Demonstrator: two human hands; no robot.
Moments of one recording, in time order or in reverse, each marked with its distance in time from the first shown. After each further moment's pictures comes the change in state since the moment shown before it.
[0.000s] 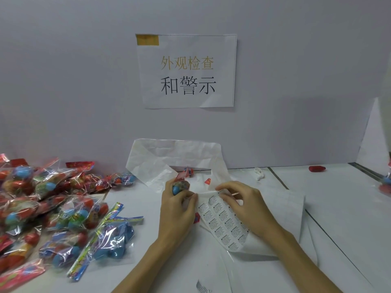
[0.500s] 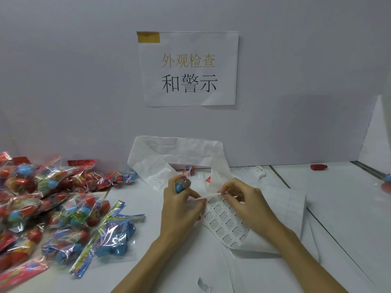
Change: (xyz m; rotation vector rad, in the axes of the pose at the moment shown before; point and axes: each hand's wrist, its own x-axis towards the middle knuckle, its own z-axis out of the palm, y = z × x) left_hand -0.002 0.006 -0.005 0.015 -0.068 0.025; right_hand -0.001 0.000 0.000 0.036 -0.016 0.102
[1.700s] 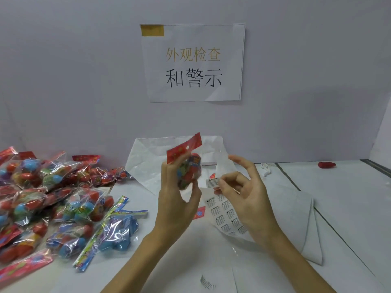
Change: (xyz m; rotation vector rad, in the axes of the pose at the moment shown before) left_hand 0.003 0.032 -0.024 -0.223 0.174 0.234; right_hand -0.016 -0.067 0.015 0.586 0.154 0.045
